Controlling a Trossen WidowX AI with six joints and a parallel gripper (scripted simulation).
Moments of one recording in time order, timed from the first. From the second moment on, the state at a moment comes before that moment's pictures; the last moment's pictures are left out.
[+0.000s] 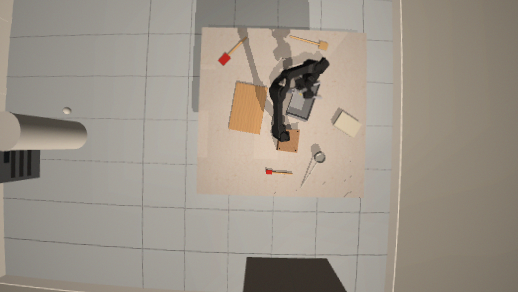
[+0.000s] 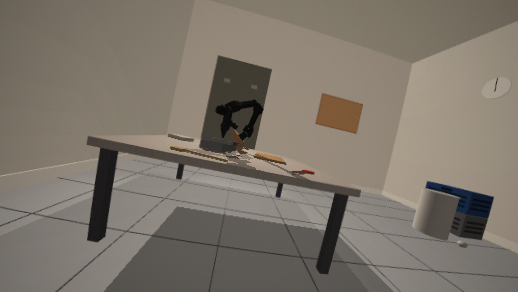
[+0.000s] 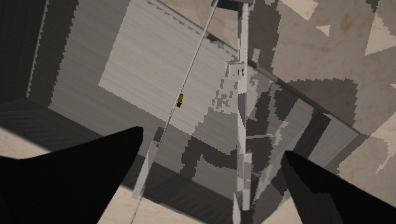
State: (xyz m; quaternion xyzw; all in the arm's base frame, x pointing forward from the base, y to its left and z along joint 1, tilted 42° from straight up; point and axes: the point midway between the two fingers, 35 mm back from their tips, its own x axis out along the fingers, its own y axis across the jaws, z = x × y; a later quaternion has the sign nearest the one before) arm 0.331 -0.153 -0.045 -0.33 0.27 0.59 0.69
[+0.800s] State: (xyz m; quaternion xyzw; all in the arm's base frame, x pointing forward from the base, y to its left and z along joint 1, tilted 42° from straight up) arm 0.337 -0.127 -0.074 -0.33 0.27 0.59 0.69
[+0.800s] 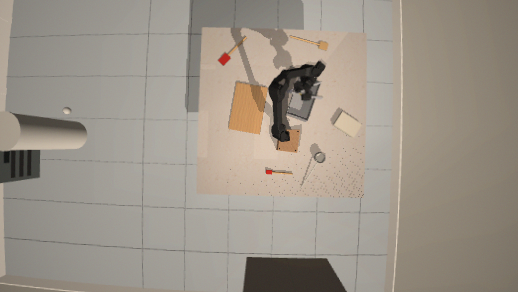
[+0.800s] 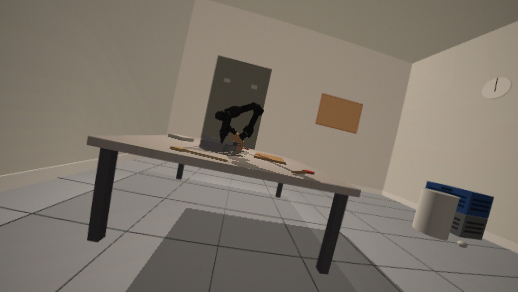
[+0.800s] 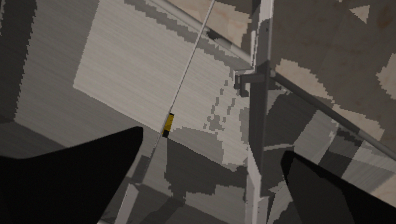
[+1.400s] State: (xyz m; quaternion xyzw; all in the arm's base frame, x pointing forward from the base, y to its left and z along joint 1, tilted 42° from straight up) arm 0.338 -0.109 -0.092 -0.33 0.27 0.59 0.69
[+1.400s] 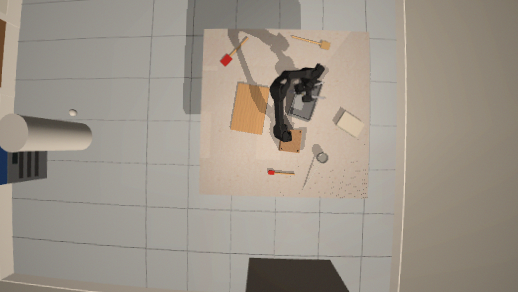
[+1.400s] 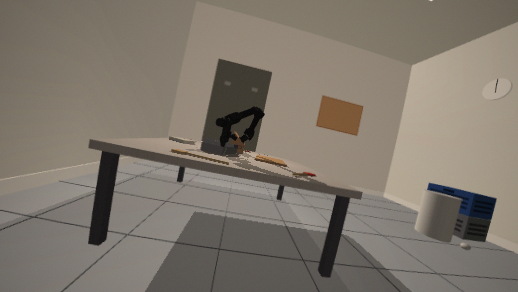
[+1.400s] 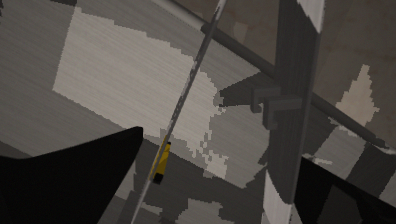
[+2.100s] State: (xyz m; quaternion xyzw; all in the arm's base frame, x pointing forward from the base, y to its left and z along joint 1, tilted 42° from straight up) arm 0.338 -0.109 -0.092 -0.33 0.27 0.59 0.69
